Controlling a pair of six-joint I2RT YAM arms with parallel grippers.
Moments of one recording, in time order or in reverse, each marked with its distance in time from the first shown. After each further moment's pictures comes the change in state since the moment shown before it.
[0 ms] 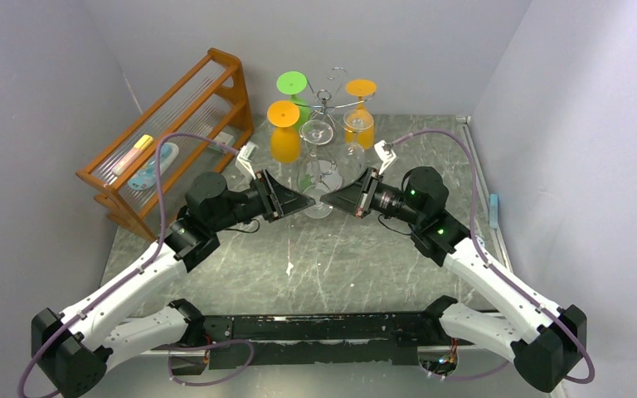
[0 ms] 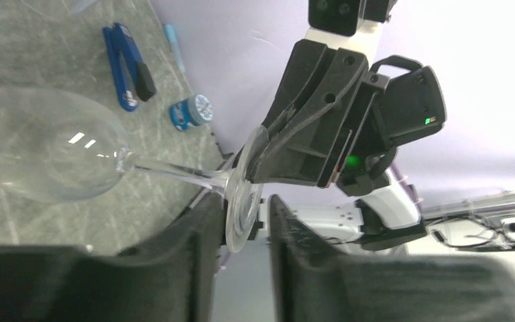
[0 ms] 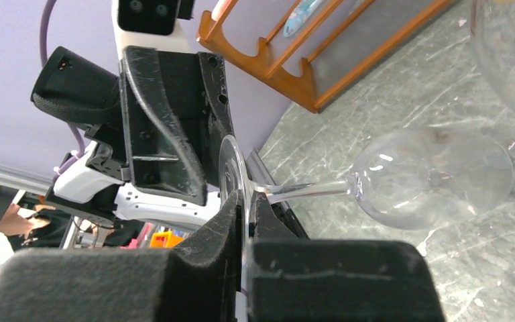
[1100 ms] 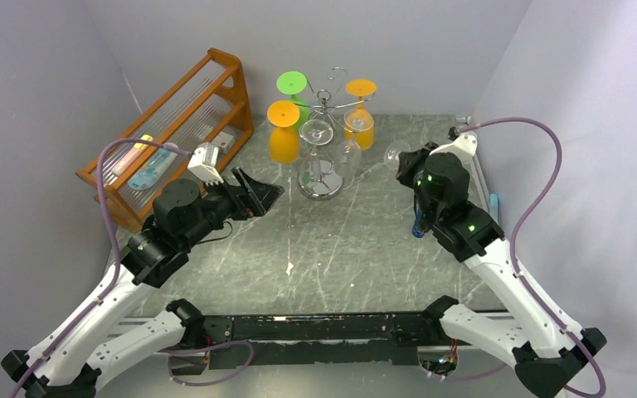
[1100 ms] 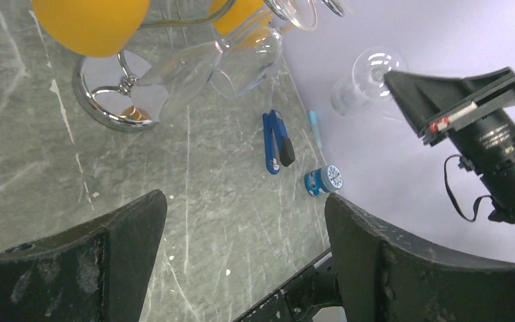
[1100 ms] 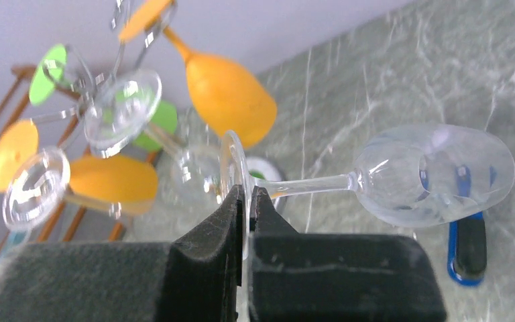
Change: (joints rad) left arm 0.000 -0.188 0.131 -0.434 -0.451 0.322; right arm -0.021 -0.064 0.261 -0.555 1.085 -0.274
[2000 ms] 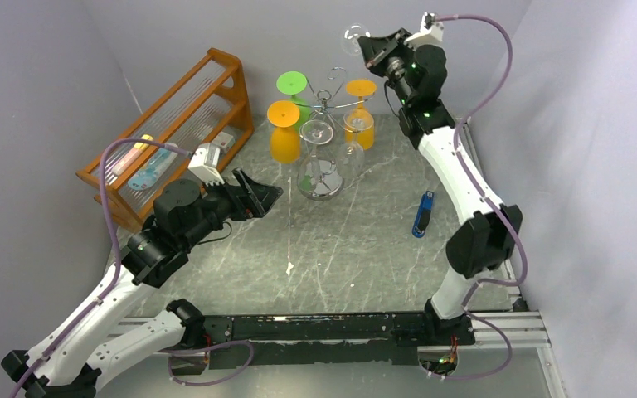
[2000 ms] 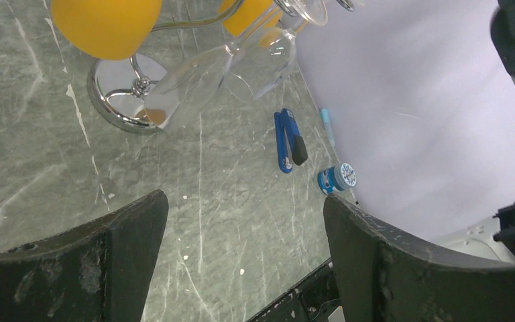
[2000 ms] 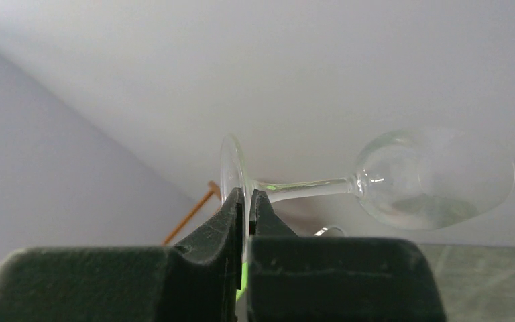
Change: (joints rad) left arm 0.000 -0.007 0.000 -0.018 -0.016 0.051; right arm -0.279 0.799 0.694 0.564 -0.578 0.050
